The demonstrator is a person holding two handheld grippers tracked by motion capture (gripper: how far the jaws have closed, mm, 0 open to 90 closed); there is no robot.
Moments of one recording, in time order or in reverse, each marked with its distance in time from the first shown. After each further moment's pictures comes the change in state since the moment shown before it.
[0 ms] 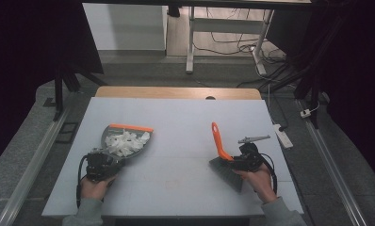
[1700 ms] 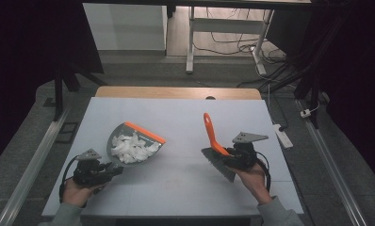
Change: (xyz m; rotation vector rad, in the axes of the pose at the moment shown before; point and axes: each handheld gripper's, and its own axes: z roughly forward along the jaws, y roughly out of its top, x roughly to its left) left arm 0.012 -0.002 -0.044 0.006 -0.259 0.295; right arm 0.046 0.019 -0.011 -0.198 -0.052 -0.244
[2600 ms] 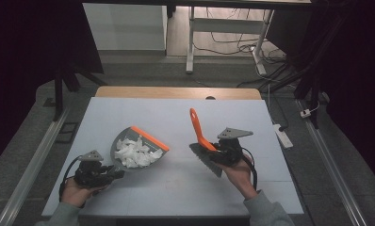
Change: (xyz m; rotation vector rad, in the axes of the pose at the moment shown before) left arm 0.001 -0.001 0.004 0.060 -0.074 0.060; right arm 0.022 0.021 0.028 -0.023 -0.012 -0.033
